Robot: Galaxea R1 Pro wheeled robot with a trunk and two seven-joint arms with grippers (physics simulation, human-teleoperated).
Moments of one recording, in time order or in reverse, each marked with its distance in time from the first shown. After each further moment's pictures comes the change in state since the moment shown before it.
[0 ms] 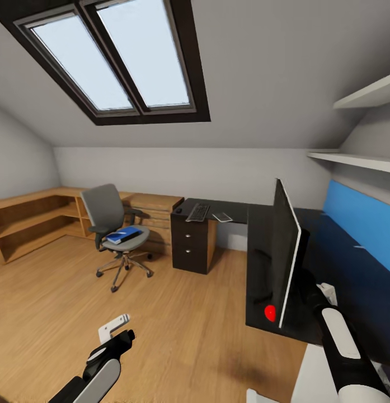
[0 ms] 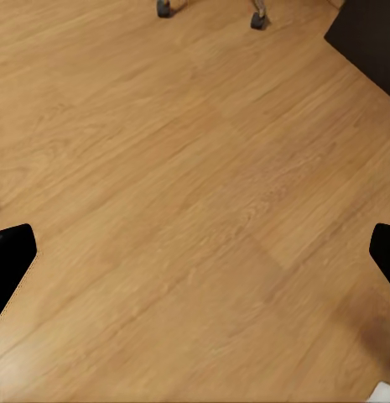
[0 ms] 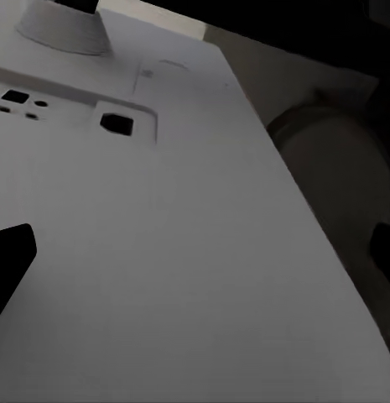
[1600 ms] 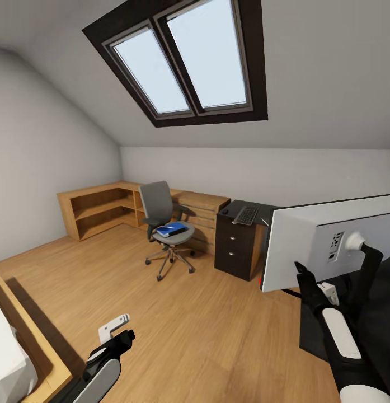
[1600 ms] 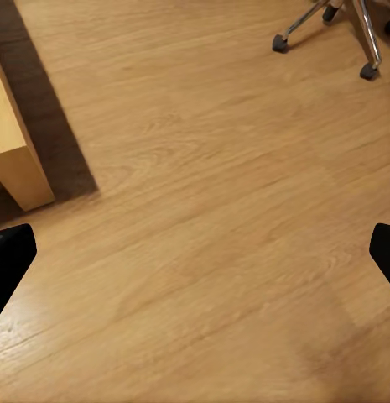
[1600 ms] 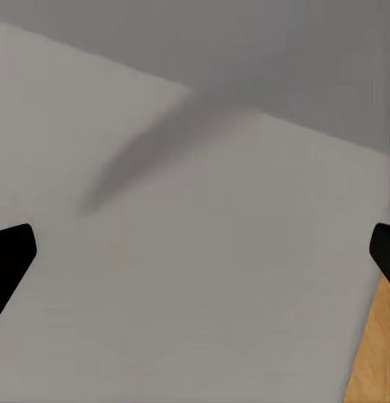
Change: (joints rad) left arm 0.000 0.000 0.000 0.000 0.001 0.000 -0.001; right arm 0.000 -0.008 0.003 0.000 0.038 0.006 -0.001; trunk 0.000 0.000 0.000
